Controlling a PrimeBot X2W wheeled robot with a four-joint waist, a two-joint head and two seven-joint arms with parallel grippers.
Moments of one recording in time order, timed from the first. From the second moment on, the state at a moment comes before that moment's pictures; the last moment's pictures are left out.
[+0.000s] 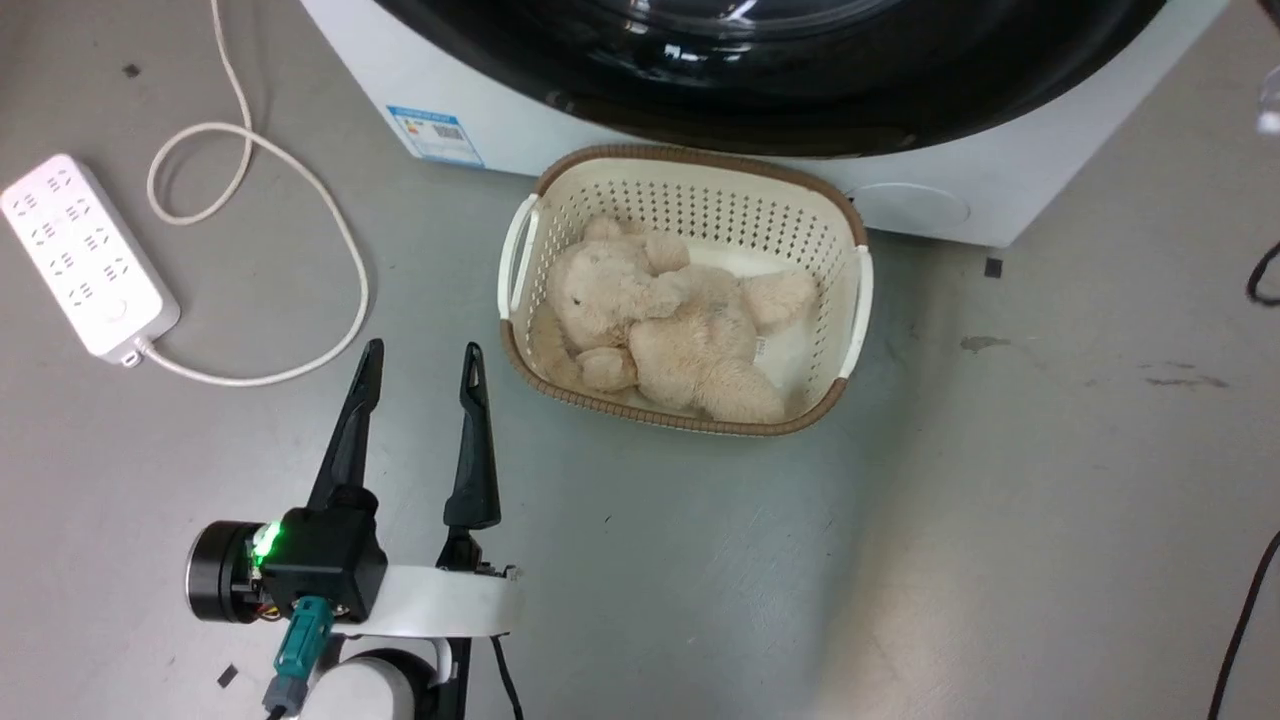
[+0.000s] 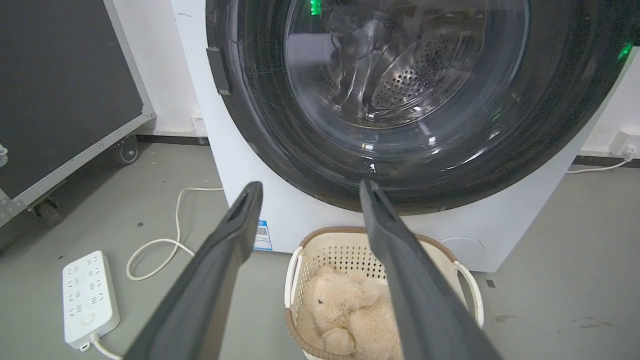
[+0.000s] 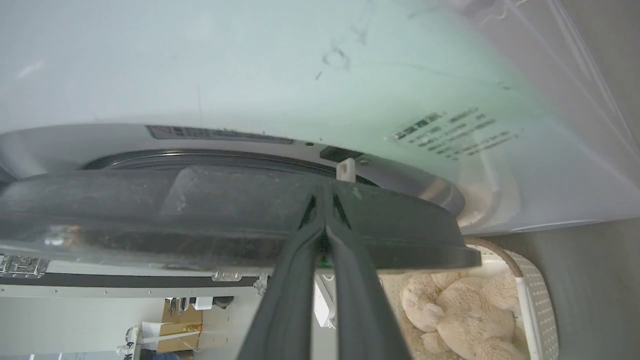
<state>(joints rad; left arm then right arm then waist) -0.13 0.05 -0.16 -0.14 -0.07 0.12 -0.20 -1.25 -0.18 -0.46 0.89 0.75 0.13 0.60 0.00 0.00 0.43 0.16</state>
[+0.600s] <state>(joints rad) -0.15 0.05 -0.20 -0.16 -0.08 0.16 -0.24 -1.44 -0.27 -0.54 1.15 0.82 0.13 0.81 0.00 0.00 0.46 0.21</state>
